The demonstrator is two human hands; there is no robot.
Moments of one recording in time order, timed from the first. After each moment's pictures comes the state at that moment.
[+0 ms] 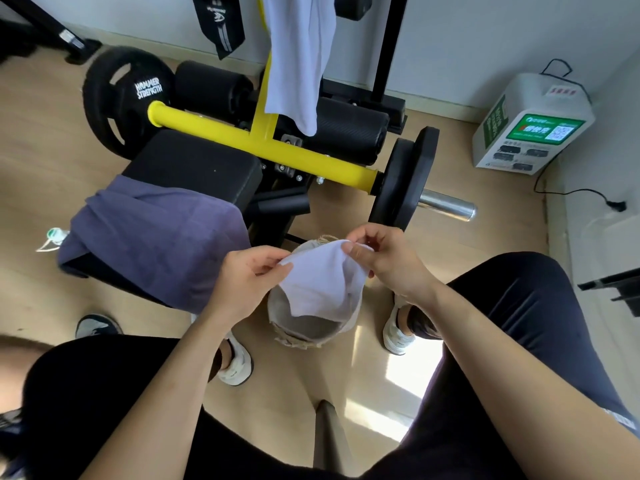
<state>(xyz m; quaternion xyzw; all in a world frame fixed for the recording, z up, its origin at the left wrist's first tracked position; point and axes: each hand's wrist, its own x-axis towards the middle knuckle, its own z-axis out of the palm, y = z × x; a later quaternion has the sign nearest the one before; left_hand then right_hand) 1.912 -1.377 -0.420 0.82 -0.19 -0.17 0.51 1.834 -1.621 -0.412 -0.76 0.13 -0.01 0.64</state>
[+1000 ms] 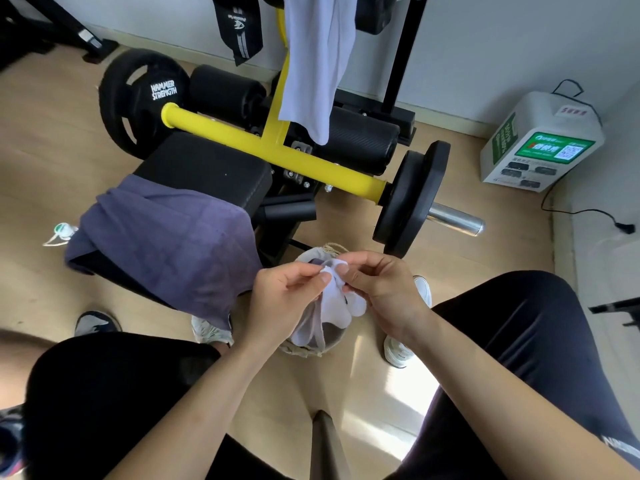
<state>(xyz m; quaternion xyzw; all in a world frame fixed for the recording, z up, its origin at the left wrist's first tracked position) 1.871 -1.414 -0.405 0.76 -0.09 -0.17 0.62 1.819 -1.584 -0.409 -0.59 0.19 -0.01 0.78</state>
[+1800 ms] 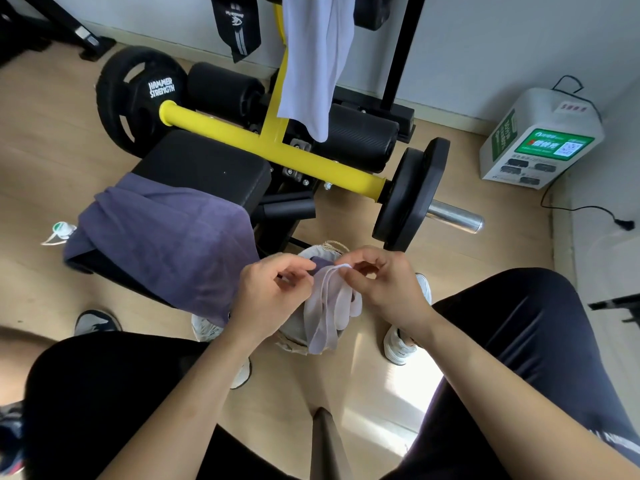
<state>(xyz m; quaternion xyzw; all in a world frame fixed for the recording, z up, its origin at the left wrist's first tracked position) 1.890 -1.393 -0.419 0.83 -0.22 -0.09 0.51 1.819 -1.594 -0.404 -0.80 0.10 -0.06 0.59</state>
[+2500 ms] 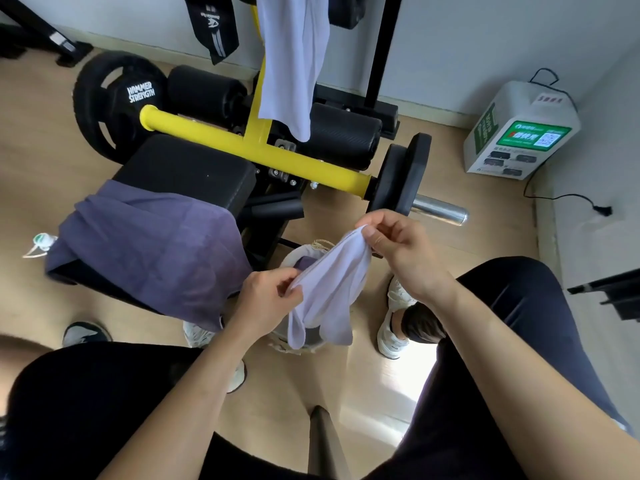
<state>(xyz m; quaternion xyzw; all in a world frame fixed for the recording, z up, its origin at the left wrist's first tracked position) 1.900 -1.399 -0.464 0.85 -0.28 -0.14 0.41 1.829 -1.637 -0.388 -0.73 0.12 -0.07 0.67</state>
